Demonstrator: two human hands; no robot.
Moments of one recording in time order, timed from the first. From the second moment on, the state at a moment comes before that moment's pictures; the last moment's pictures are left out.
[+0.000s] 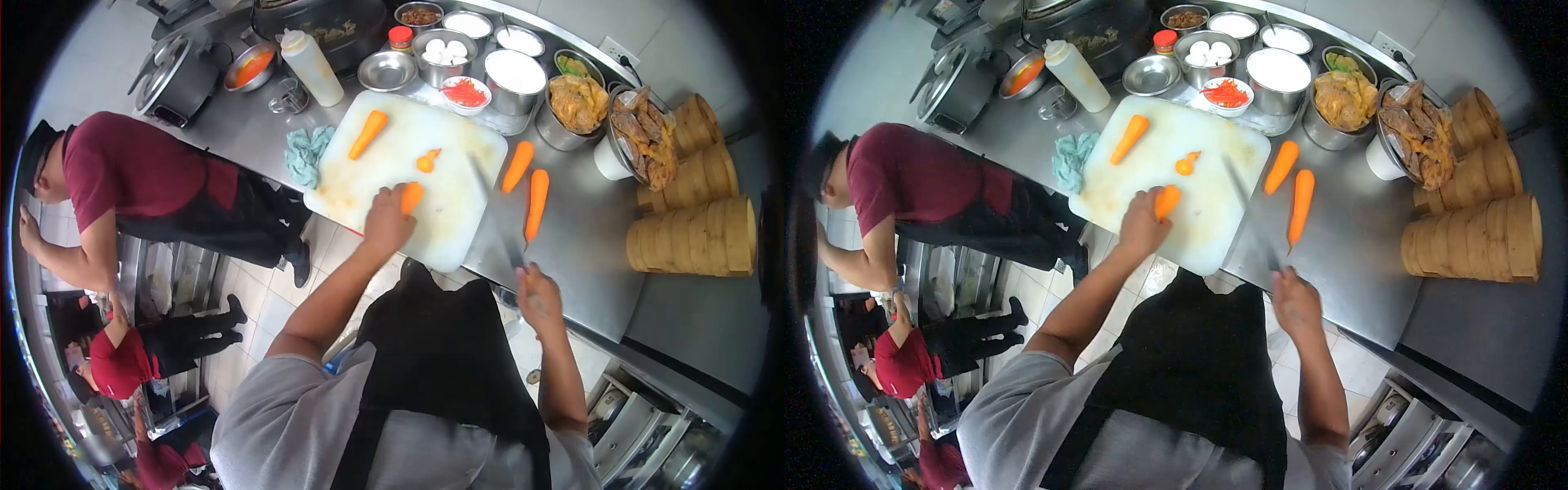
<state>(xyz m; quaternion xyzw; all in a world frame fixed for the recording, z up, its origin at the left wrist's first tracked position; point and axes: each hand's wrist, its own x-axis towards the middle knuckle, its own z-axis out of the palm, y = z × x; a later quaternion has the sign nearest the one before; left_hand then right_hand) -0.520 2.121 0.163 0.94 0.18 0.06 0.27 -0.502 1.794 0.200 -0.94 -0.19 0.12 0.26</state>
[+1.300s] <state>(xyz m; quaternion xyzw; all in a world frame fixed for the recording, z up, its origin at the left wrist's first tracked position) -0.559 2.186 0.133 0.85 0.14 0.22 0.46 -0.448 1.860 0.193 -0.92 -0.26 0.24 0.19</state>
